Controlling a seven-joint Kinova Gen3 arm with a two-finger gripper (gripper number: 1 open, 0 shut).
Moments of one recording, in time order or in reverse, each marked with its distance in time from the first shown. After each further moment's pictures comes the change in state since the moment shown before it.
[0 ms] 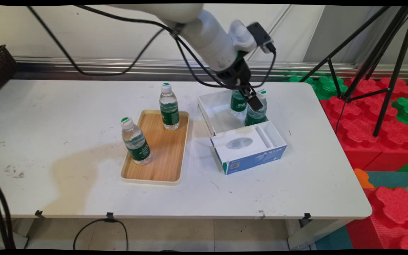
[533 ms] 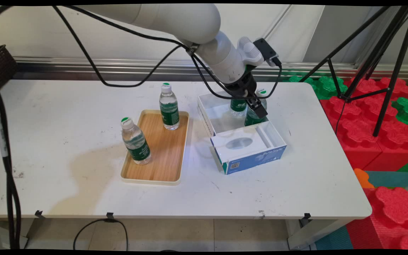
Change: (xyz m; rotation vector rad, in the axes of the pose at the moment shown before) arm -0.003 0.003 0.050 0.010 -0.016 -0.039
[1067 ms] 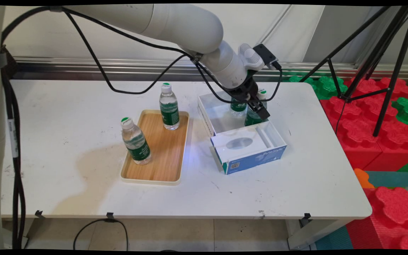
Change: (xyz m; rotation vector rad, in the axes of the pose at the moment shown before) arm -0.006 -0.002 0.024 0.006 0.020 -0.055
